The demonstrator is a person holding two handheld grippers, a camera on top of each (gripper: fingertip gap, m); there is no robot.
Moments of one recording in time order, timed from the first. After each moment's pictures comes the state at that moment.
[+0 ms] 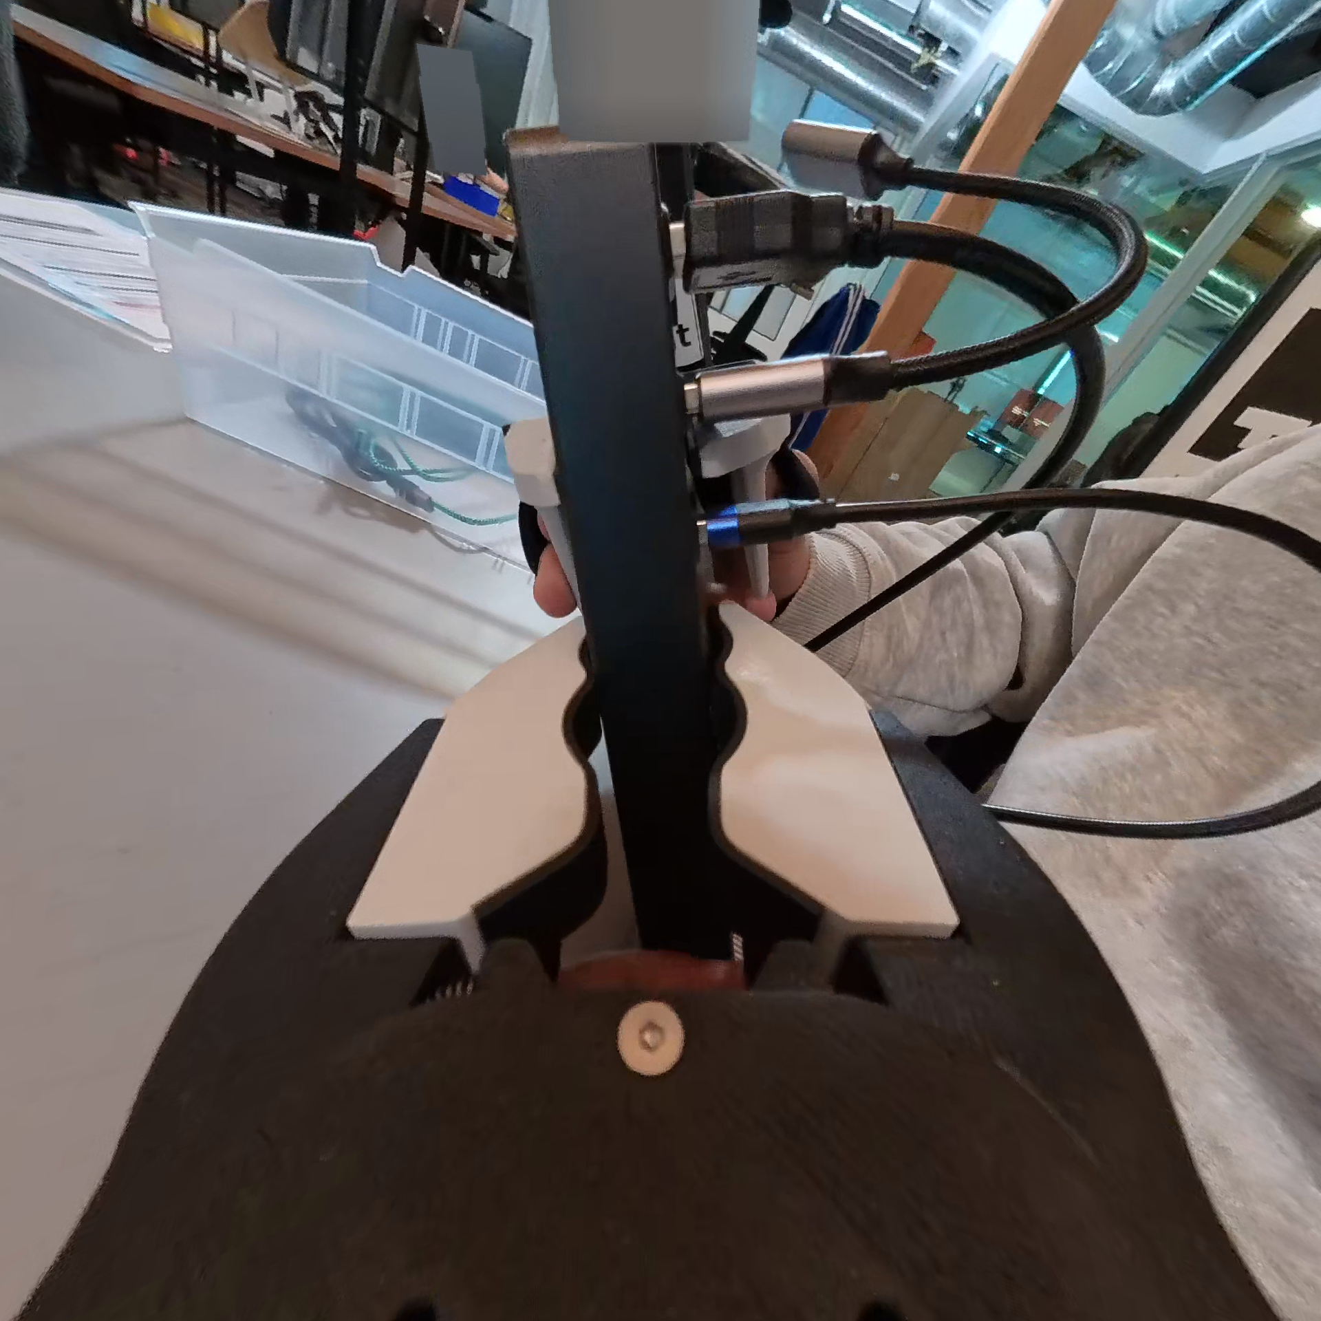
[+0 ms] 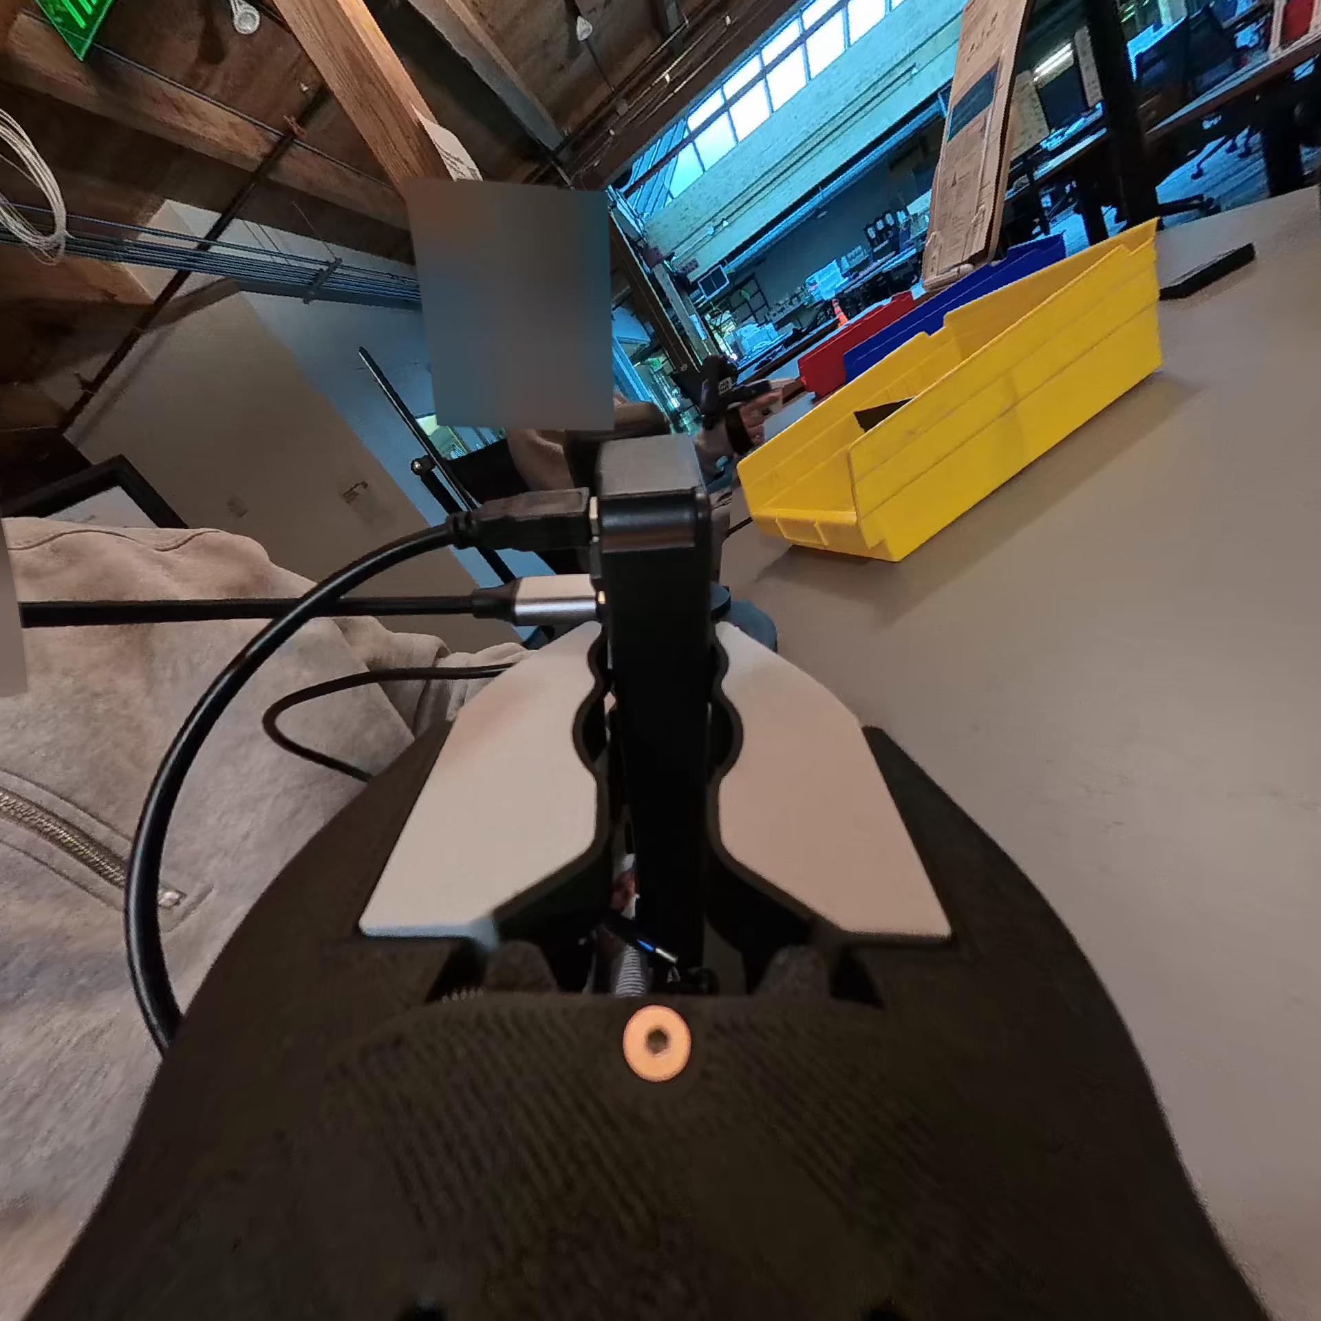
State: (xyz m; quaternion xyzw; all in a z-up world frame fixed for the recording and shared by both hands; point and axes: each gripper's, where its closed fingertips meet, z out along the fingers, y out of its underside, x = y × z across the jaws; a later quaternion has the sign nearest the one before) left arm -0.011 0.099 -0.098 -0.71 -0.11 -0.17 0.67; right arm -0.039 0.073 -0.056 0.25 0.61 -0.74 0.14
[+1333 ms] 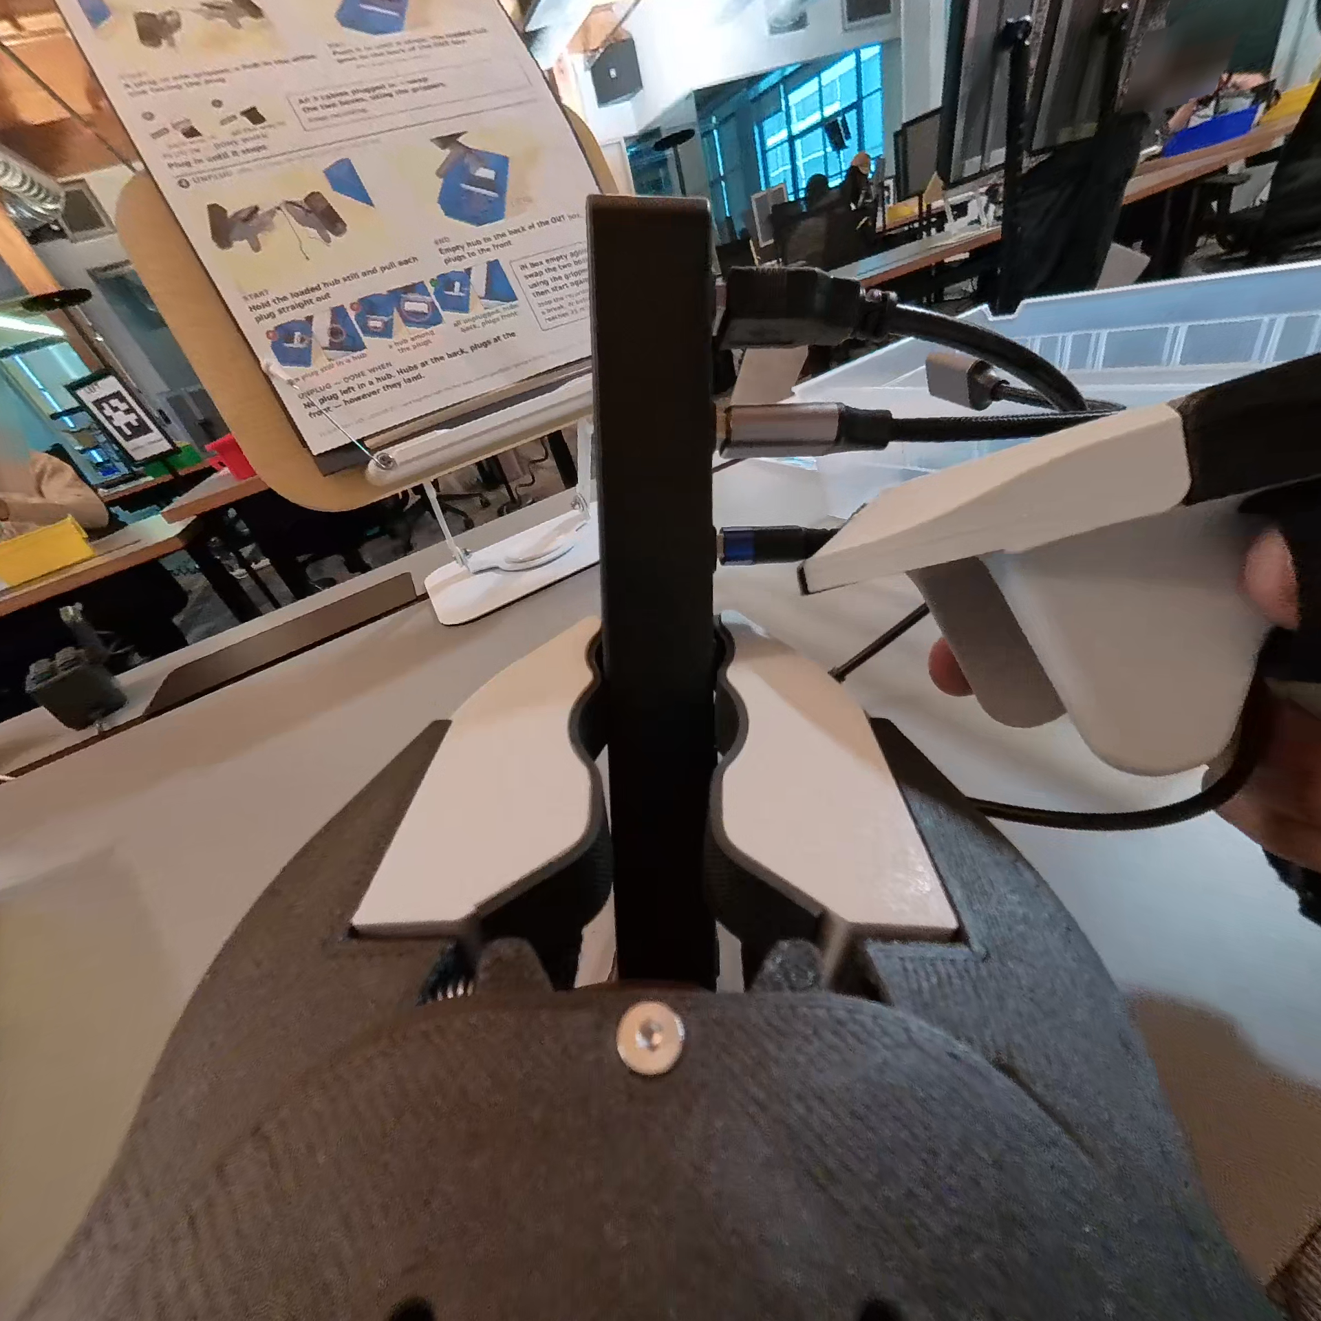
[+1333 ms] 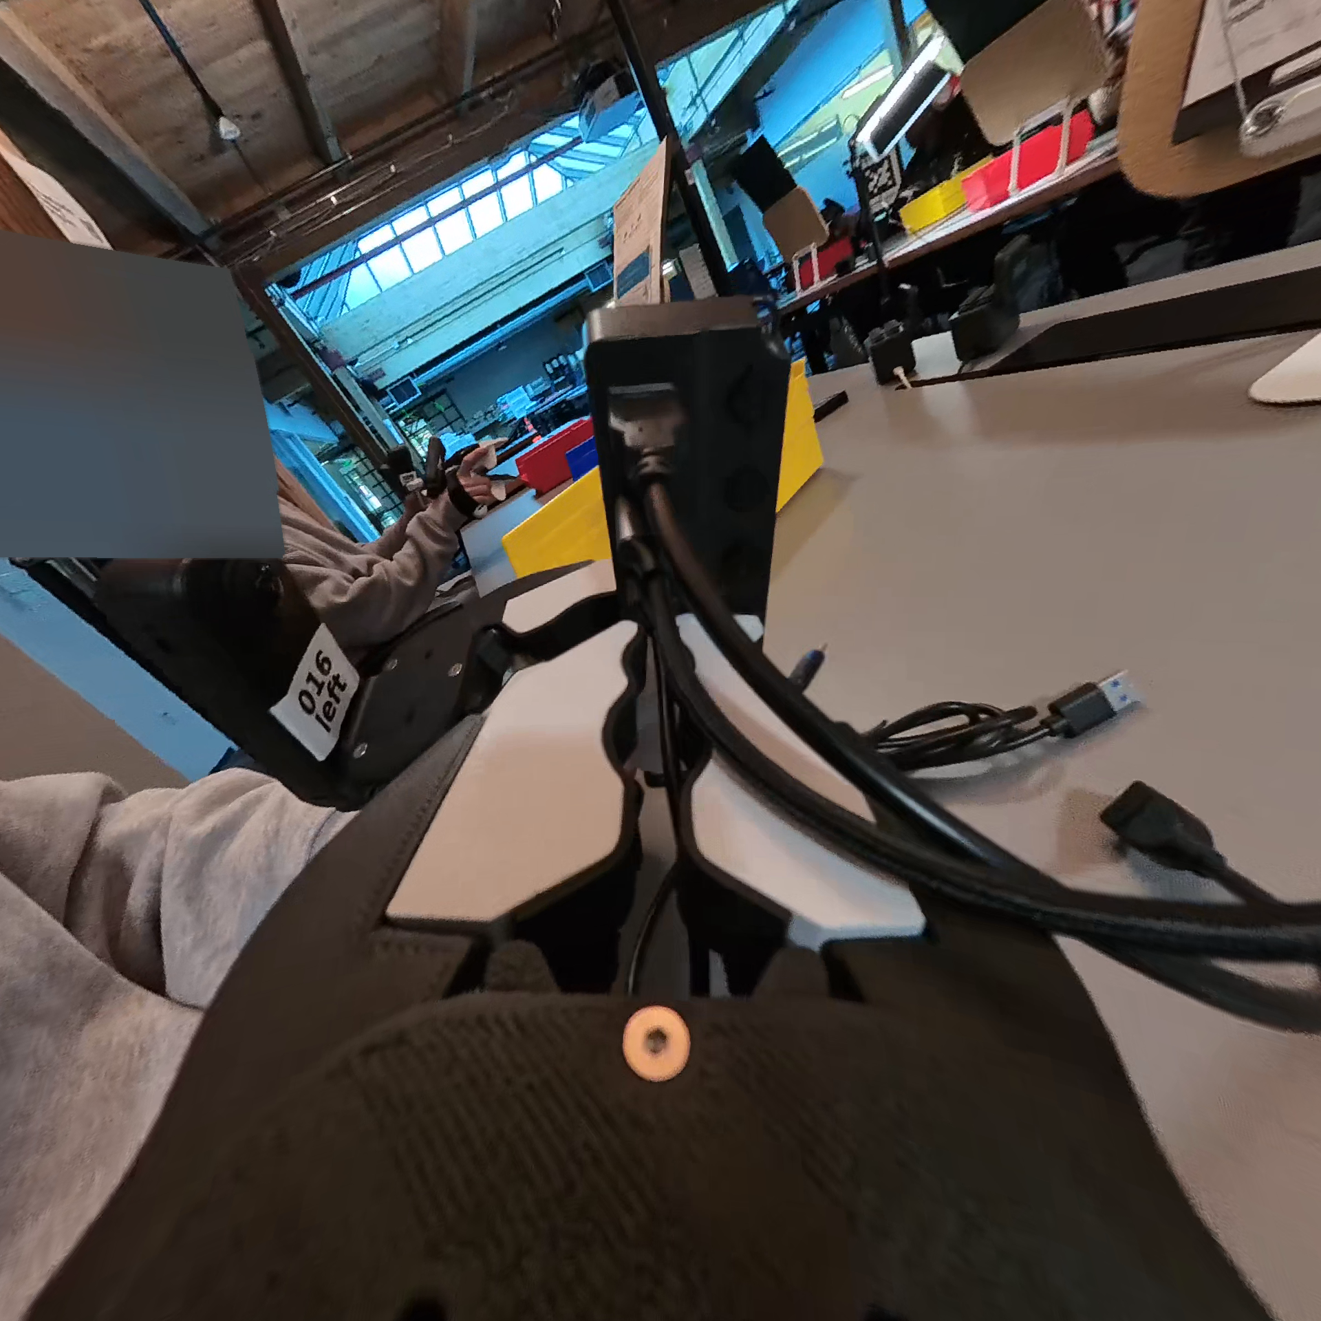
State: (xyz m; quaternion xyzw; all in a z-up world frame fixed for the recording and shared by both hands) left arm -0.097 0.054 -0.088 -0.68 -0.20 0.37 0.60; right arm -0.059 0.059 -0.070 0.38 0.58 -0.72 -0.07
